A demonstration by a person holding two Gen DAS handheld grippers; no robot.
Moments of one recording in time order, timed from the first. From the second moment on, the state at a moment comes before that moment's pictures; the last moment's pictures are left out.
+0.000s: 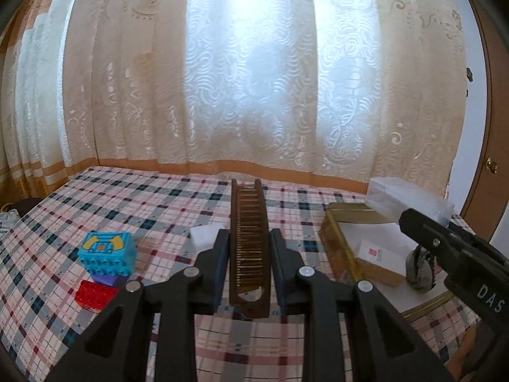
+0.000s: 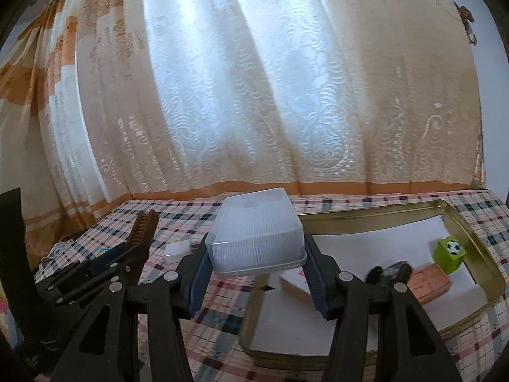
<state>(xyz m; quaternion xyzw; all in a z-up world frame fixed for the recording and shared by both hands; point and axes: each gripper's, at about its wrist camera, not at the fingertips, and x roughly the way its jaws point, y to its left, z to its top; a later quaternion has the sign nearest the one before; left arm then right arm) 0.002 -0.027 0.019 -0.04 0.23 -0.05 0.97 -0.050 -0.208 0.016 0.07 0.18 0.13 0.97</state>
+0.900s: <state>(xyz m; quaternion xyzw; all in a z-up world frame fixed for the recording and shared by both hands) 0.012 -0.106 0.033 -0.03 0.22 -0.11 0.97 -0.044 -0.279 0.014 0.10 0.18 0.06 0.98</state>
